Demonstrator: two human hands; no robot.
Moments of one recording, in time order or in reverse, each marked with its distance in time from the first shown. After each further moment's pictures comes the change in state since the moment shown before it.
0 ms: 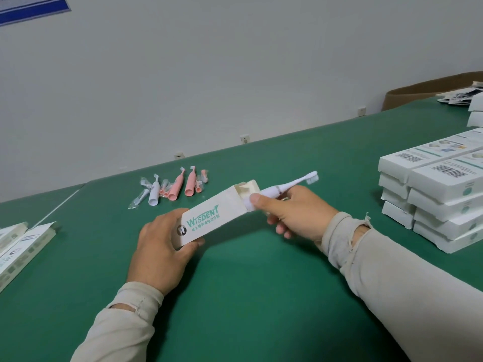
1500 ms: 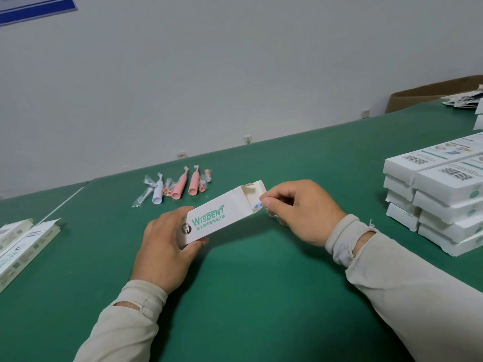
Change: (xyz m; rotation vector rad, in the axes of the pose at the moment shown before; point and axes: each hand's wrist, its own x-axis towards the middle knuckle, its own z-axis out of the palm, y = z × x) left_hand -0.002 0.001 -0.002 0.021 0.018 0.012; right_hand -0.005 -0.002 -0.004 -0.283 0.063 -0.332
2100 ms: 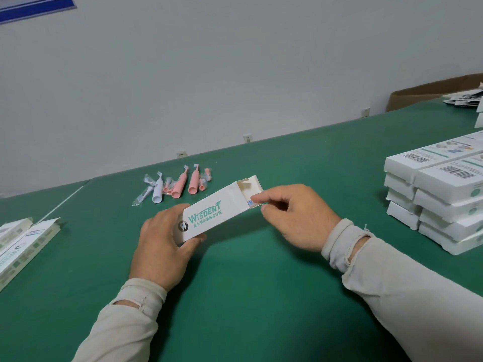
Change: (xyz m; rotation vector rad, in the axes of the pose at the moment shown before) left_hand 0.001 0.001 -0.002 -0.007 0.037 -0.026; right_hand -0.003 0.002 0.011 0.046 -0.037 0.000
